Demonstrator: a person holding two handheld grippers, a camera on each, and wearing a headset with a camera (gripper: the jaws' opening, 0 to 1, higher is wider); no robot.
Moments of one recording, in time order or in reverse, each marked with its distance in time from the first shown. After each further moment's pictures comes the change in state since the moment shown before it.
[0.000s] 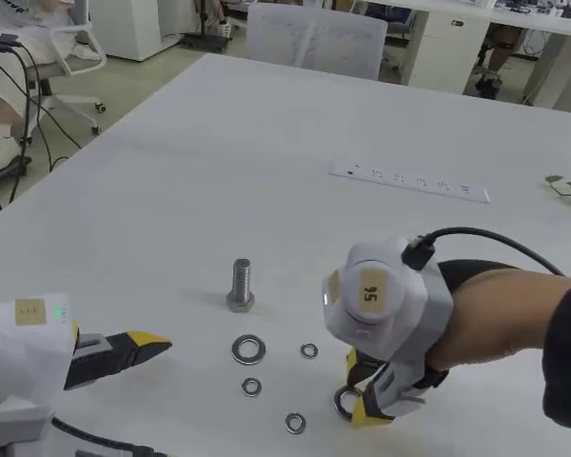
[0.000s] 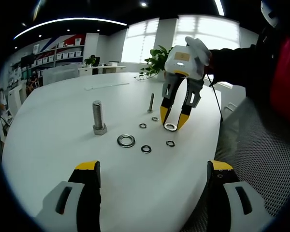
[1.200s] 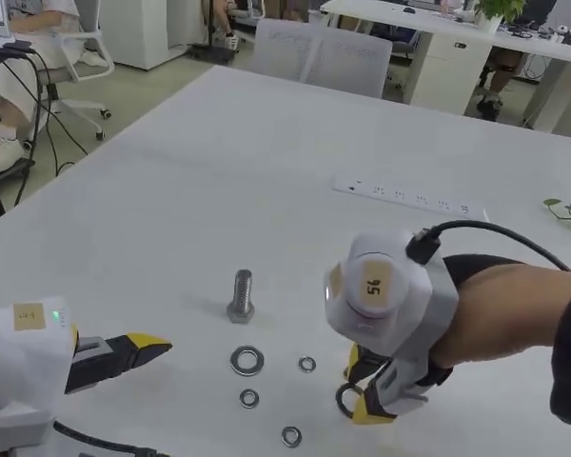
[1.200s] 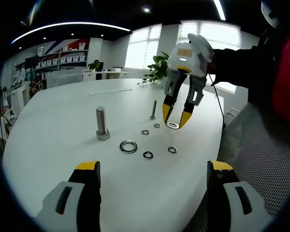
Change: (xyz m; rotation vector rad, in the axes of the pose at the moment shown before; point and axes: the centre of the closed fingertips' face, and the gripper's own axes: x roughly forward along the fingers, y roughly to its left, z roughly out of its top) left arm 0.001 0.004 0.011 -0.011 -0.062 0.028; right arm -0.026 -0.009 0.005 -0.018 0.031 -0.027
